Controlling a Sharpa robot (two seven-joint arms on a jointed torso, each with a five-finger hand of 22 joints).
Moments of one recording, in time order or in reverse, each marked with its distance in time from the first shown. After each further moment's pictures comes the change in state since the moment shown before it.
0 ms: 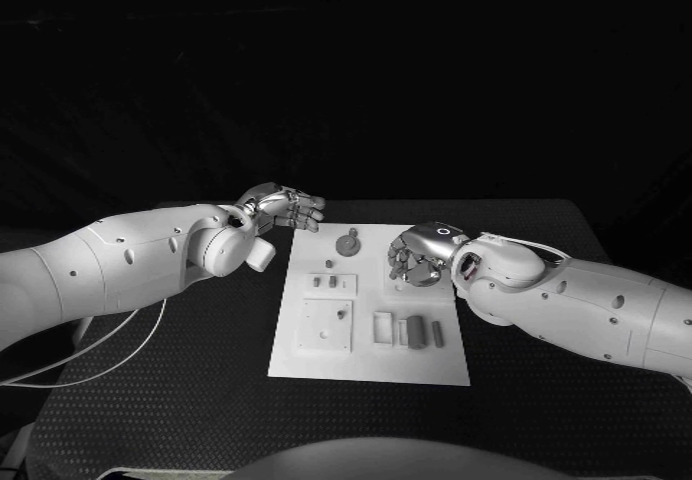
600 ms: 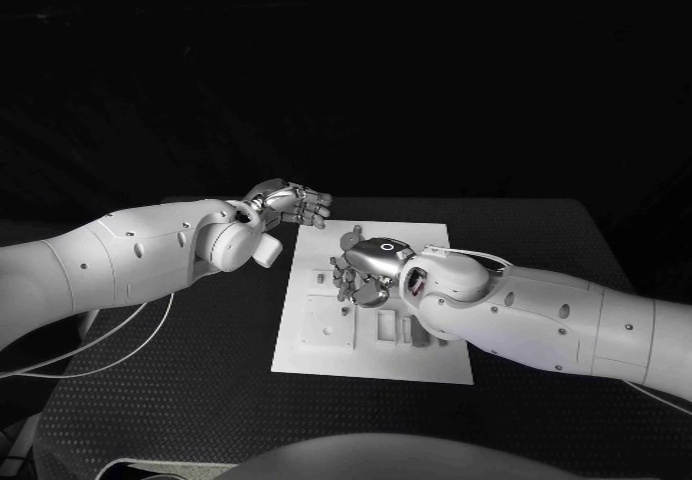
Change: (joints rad) left arm 0.000 0.011 0.000 -0.003 0.000 0.000 0.000; left_hand 0.000 0.000 -0.002 0.002 0.000 0.000 0.000 0.000 0.000 0.000 0.000 0.000 0.000 0.000 0.000 0.000 0.001 0.000 0.000 0.000 -0.004 0.000; right arm -0.021 0.160 -0.013 0.047 0.012 0.040 0.001; right_hand -0.002 0.002 0.006 -0.006 0.000 0.000 0.000 0.000 0.000 0.003 -0.004 0.000 0.003 -0.002 -0.002 0.000 0.001 -0.004 0.001 0.001 0.000 0.001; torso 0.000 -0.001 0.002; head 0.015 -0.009
